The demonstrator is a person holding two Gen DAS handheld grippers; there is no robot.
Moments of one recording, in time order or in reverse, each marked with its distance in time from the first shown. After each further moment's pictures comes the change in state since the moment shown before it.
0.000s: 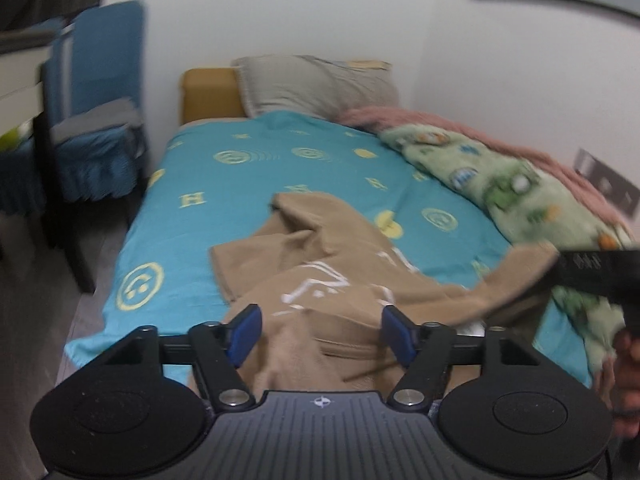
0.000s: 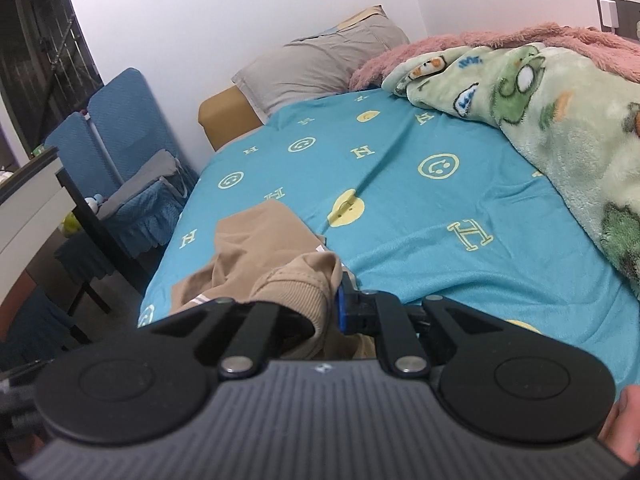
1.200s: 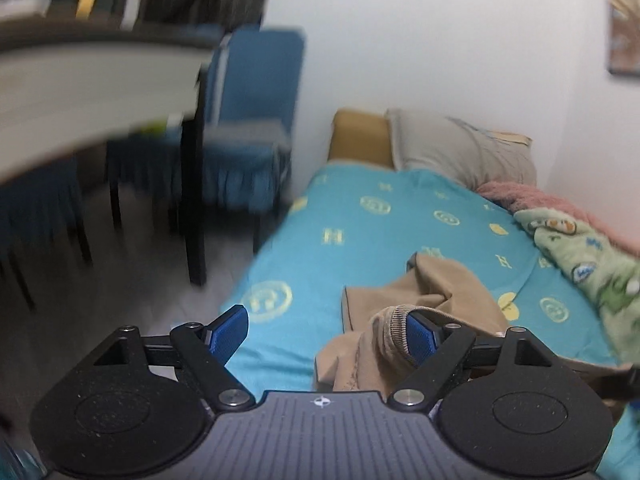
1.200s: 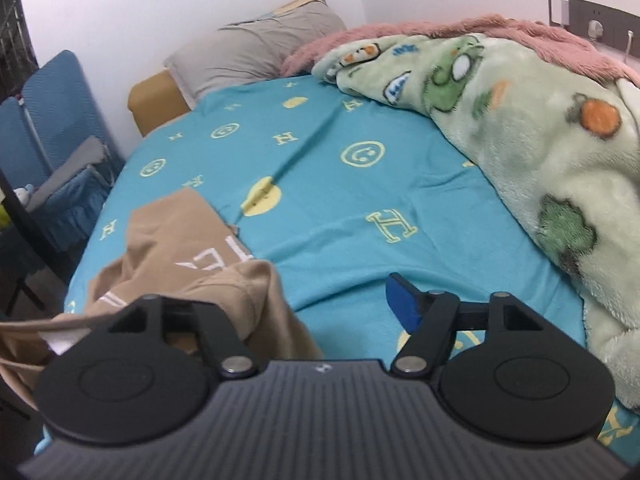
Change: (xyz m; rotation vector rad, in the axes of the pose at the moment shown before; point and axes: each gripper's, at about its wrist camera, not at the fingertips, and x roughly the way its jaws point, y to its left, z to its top) left arm -0.030 0.033 0.017 -0.370 -0.113 0.401; right arm 0.020 -0.027 -0.002 -0.003 0.031 -0.223
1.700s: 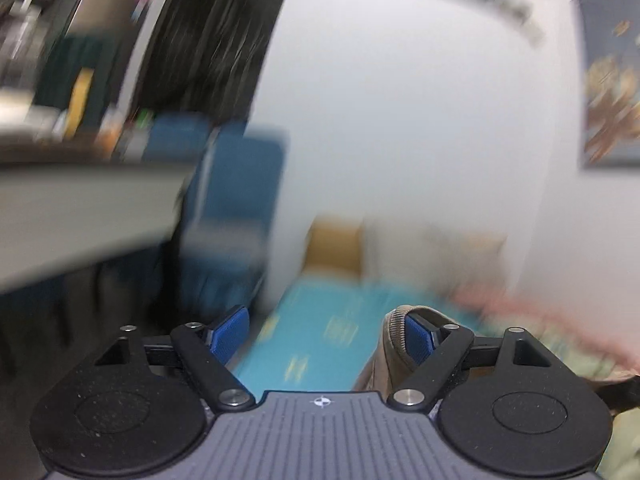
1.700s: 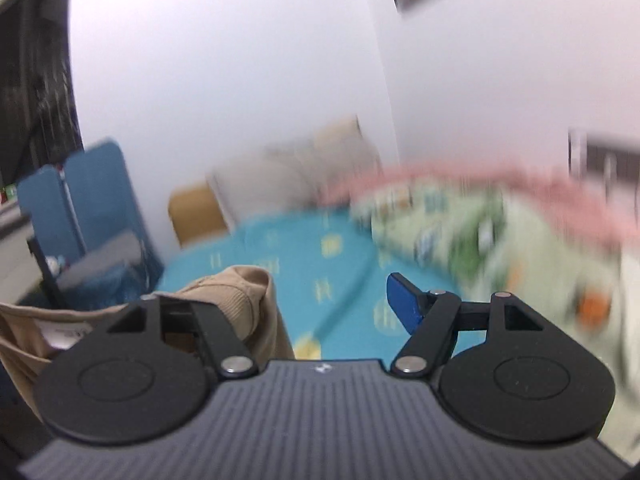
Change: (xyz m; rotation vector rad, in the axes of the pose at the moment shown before) left arm -0.075 -0.045 0.111 0.016 -0.413 -0.072; right arm -0.095 0.033 0.103 -0.080 -0.384 0.098
